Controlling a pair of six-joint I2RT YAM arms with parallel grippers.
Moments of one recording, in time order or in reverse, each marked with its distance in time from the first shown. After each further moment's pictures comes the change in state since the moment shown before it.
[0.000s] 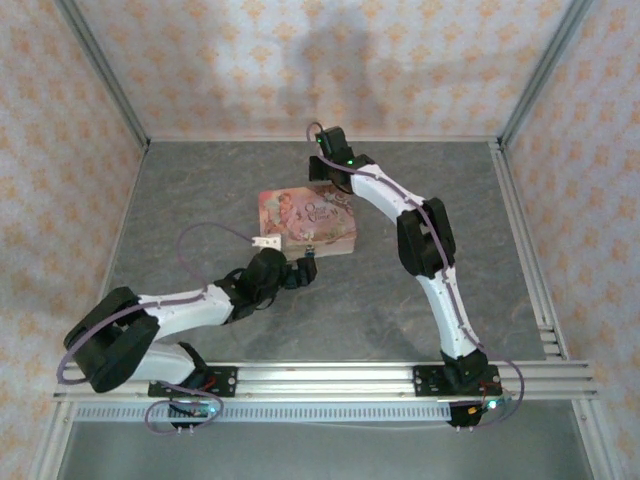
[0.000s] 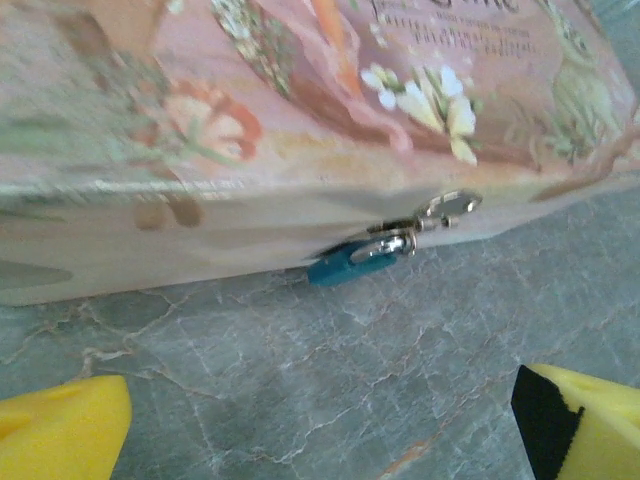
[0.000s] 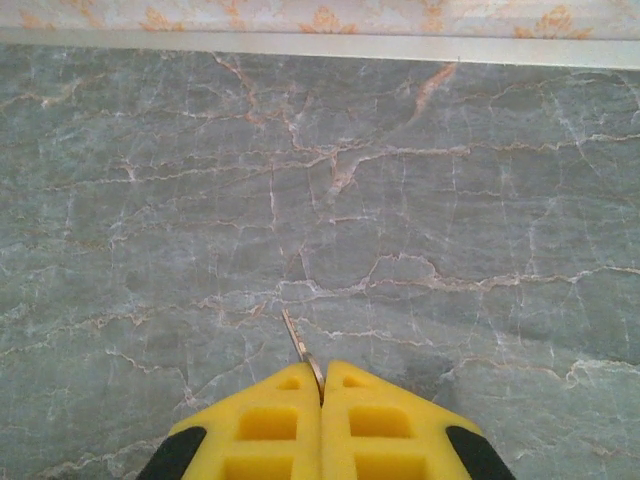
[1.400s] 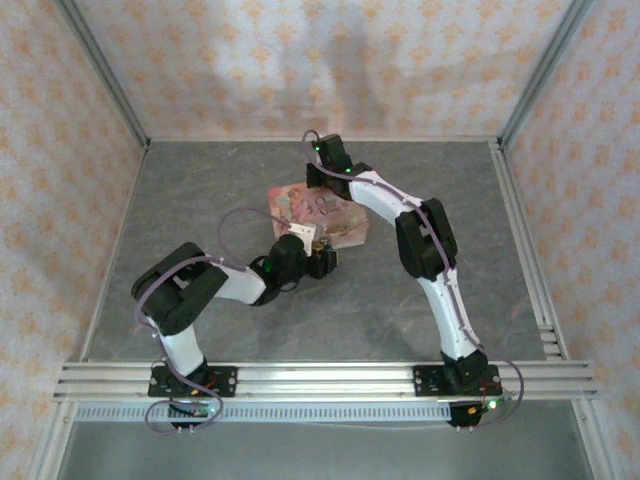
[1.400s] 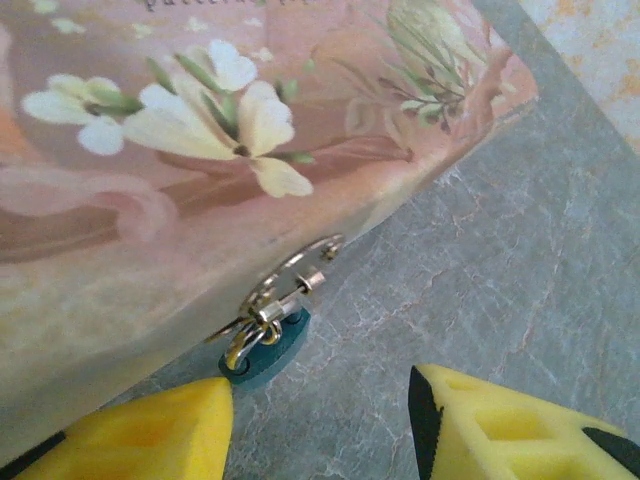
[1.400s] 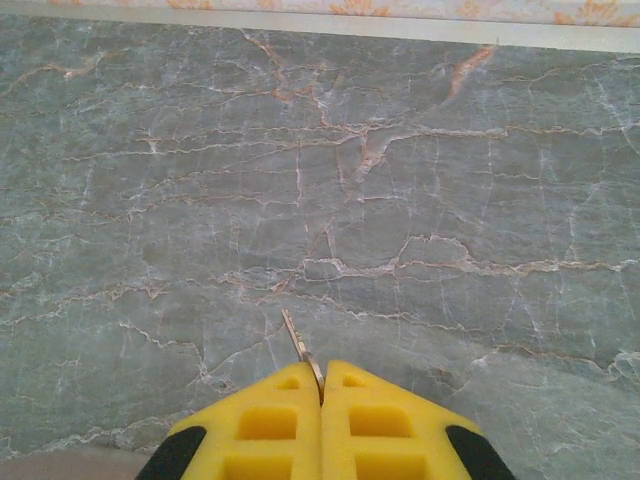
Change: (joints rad) left arm 0.054 0.420 0.171 0.417 0.290 0.199; right arm 0.020 -0.040 -0.126 0.108 -0.014 -0.026
